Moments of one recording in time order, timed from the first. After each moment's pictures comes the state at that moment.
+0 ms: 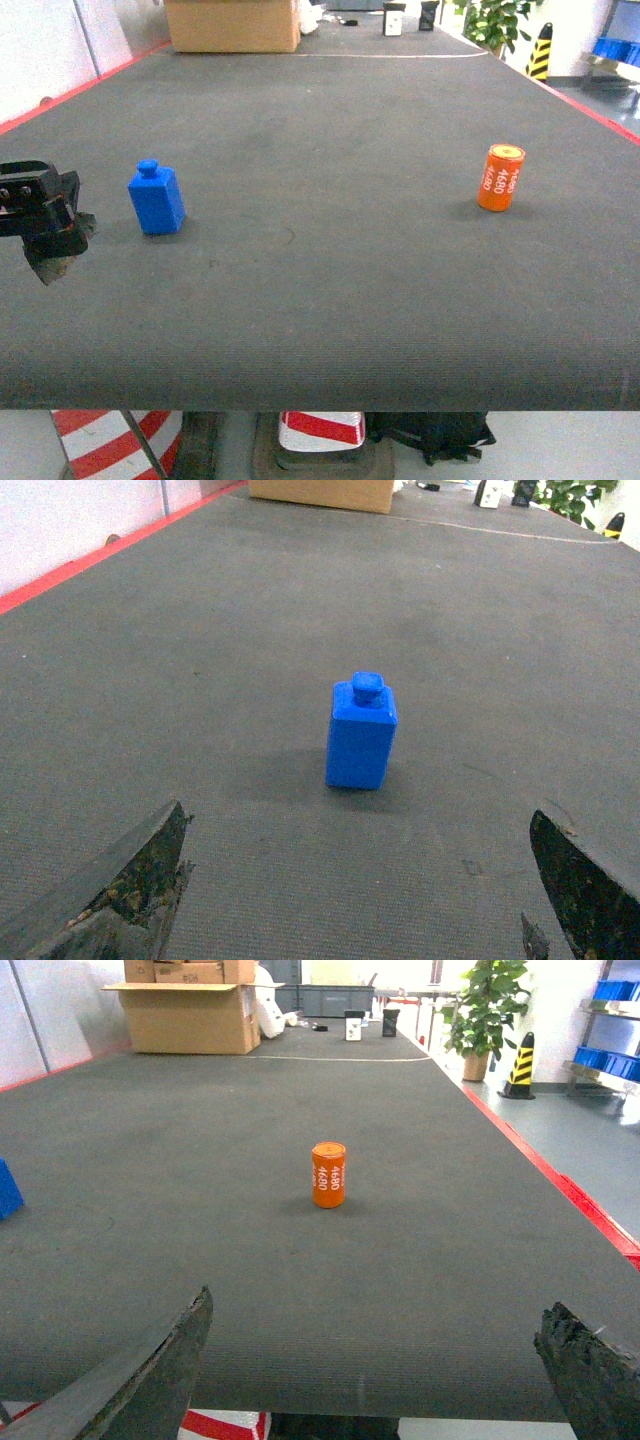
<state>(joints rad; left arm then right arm) -0.07 1.72 0.44 1.19 -0.13 -0.07 0.00 0.00 0.01 -0.01 0.00 0.00</state>
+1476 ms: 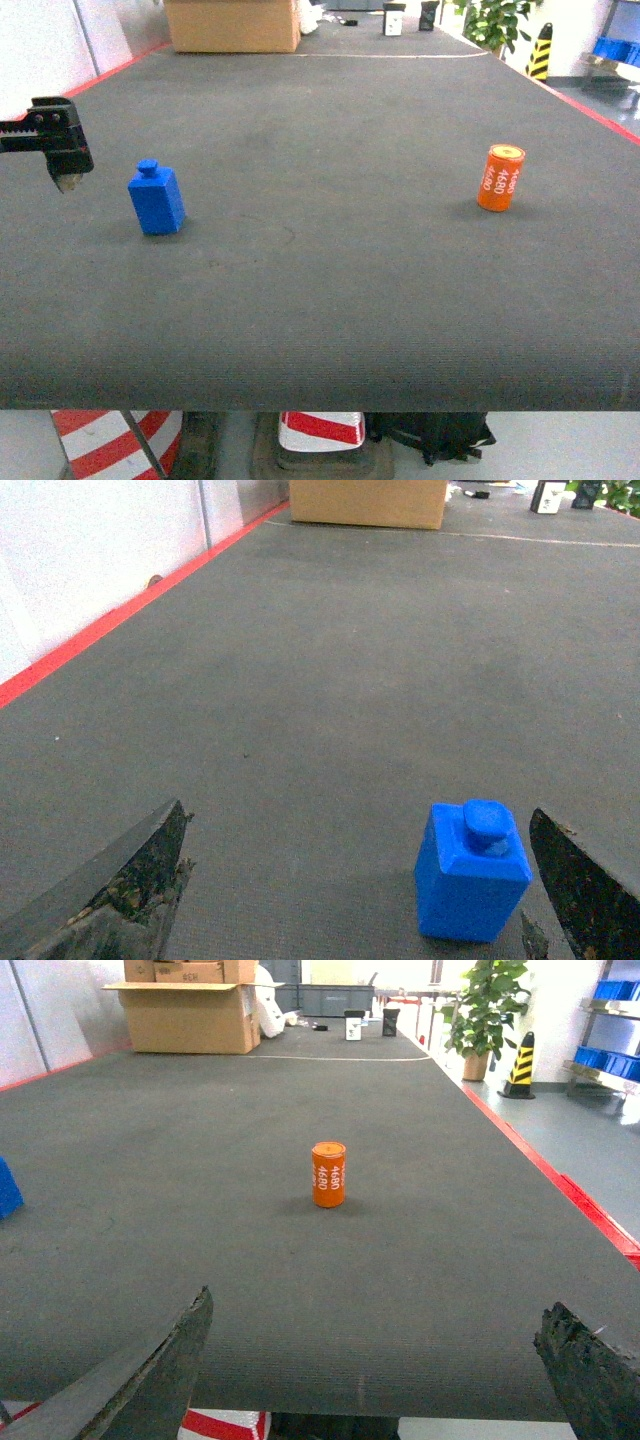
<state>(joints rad) 0.06 1.96 0.87 1.02 -0.09 0.01 0.00 0.00 0.01 -0.01 0.00 0.00</state>
